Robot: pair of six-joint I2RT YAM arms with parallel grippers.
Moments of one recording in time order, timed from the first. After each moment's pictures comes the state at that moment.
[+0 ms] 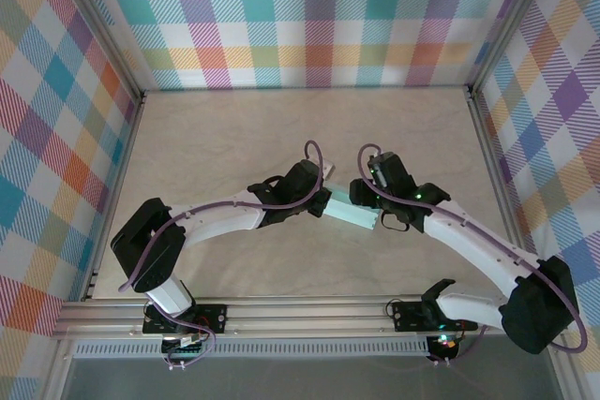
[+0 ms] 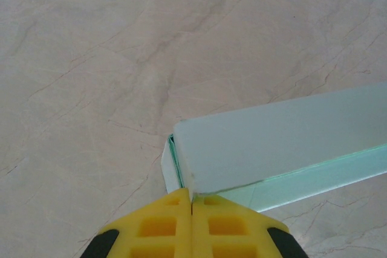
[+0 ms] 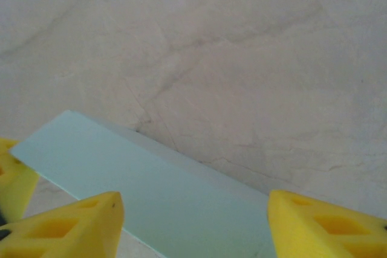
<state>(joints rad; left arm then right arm) -0.90 1.64 1.05 -0.16 -0.12 -0.29 0.61 1.17 0.85 -0.57 0.15 0.54</state>
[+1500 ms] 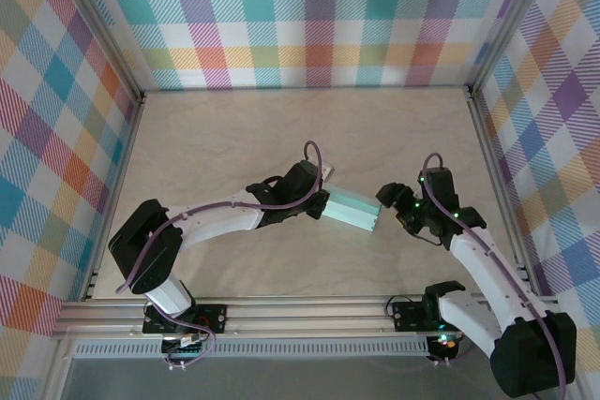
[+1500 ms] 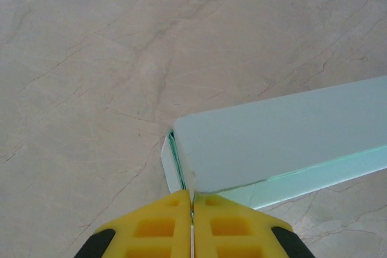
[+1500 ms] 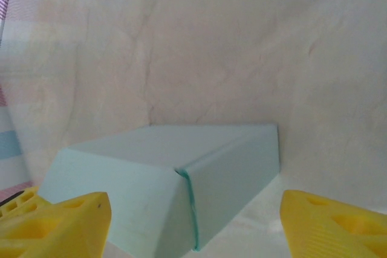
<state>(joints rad) -0.90 1.63 1.05 -0.20 -0.10 -0.29 0.22 0.92 0.59 -0.55 -0.34 0.97</state>
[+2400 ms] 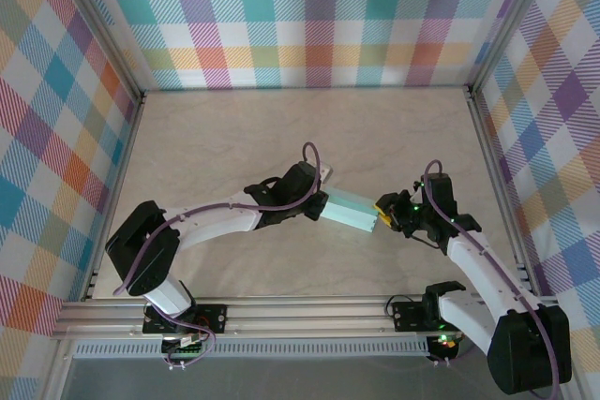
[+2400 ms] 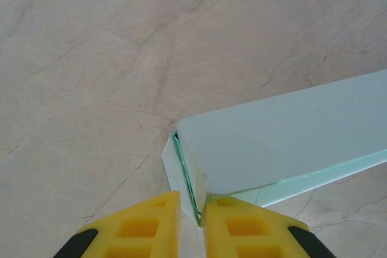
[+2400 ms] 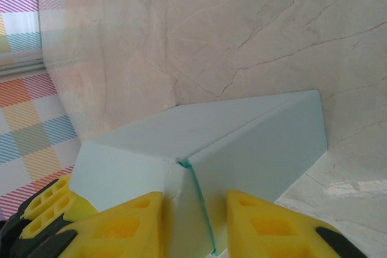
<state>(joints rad) -0.90 1.61 1.03 -0.21 -0.10 -0.29 0.19 0.94 0.50 -0.39 -0.50 1.10</state>
